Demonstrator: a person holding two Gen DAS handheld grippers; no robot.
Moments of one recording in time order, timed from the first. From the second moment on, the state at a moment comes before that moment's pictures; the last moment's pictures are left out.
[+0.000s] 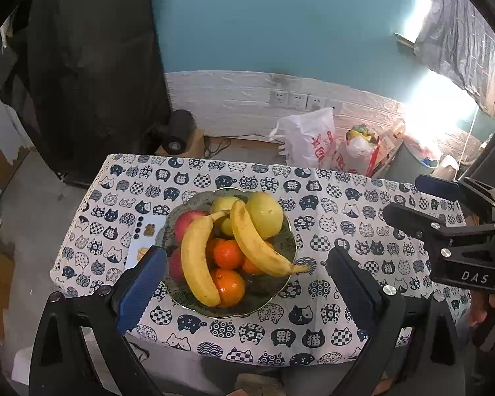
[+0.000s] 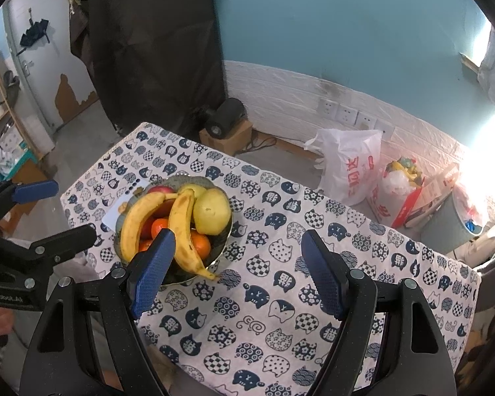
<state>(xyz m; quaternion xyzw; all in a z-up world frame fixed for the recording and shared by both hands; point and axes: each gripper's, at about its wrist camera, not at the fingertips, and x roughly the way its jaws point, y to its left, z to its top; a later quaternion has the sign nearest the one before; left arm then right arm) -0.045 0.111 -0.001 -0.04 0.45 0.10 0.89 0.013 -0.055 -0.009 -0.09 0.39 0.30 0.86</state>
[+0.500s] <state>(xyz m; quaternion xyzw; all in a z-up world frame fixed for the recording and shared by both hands) -0.046 0.115 -0.003 -0.06 0.45 0.10 0.88 0.011 -0.052 -0.009 -0.10 0.39 0.30 0.86</state>
